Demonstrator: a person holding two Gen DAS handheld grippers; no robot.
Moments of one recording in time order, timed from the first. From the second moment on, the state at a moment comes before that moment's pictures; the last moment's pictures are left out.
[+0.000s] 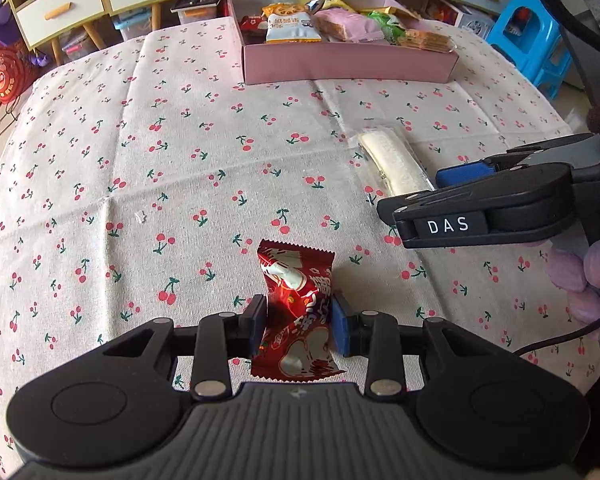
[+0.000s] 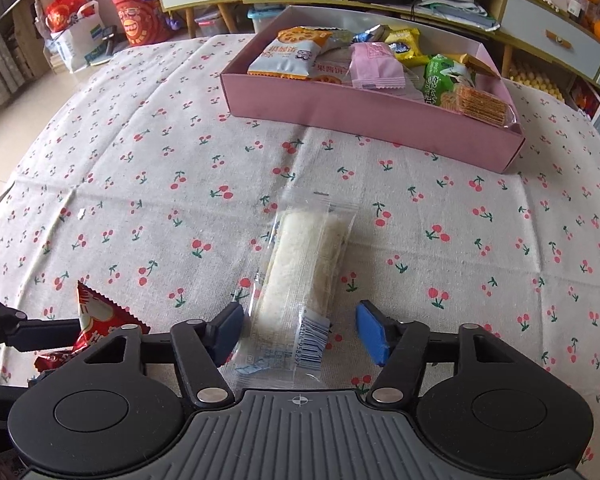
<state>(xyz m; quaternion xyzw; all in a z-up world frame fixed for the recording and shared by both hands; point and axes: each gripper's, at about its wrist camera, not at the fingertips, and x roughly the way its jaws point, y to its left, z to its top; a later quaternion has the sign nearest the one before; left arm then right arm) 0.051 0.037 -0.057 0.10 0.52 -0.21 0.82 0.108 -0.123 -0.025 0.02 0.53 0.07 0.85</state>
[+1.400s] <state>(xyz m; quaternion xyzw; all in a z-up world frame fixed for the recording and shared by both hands) 0.128 0.015 0.003 -0.01 0.46 -0.21 0.86 0.161 -0.243 0.025 0.33 0.50 0.03 0.80</state>
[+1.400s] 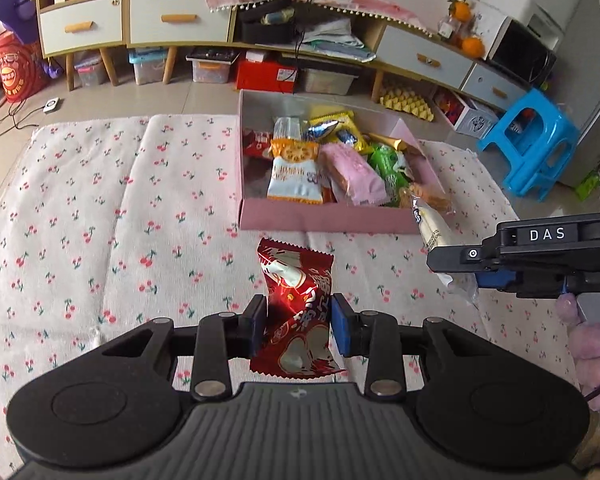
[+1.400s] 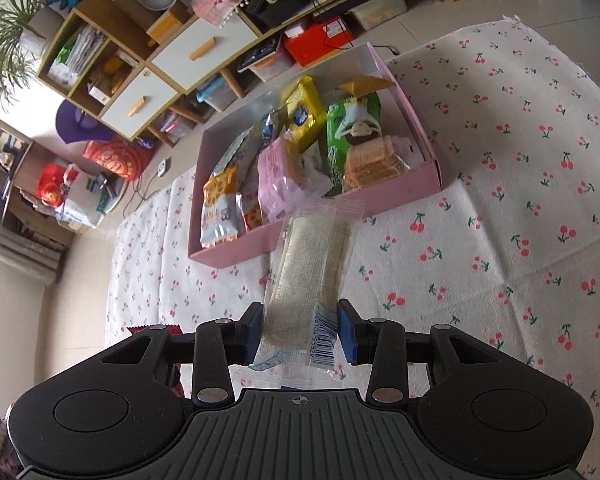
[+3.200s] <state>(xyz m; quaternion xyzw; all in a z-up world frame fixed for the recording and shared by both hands) 0.200 -0.008 0.018 0.00 0.38 -0.13 0.91 0.187 -0.306 0.031 0.35 0.40 -0.01 0.85</state>
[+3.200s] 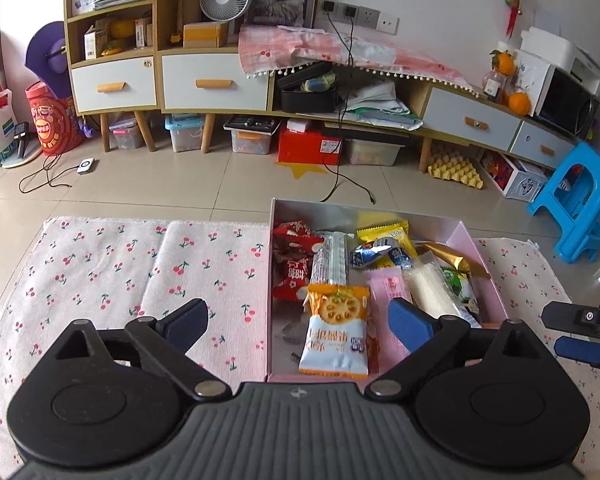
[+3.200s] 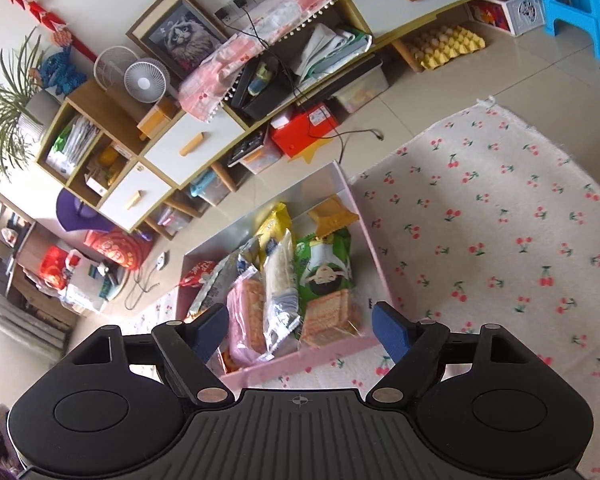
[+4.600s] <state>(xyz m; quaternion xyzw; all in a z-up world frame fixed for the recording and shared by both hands) 0.063 -0.014 -0.003 0.04 0.44 -0.07 0.90 0.075 -0.218 0.042 0.10 0.46 -0.02 0.88</state>
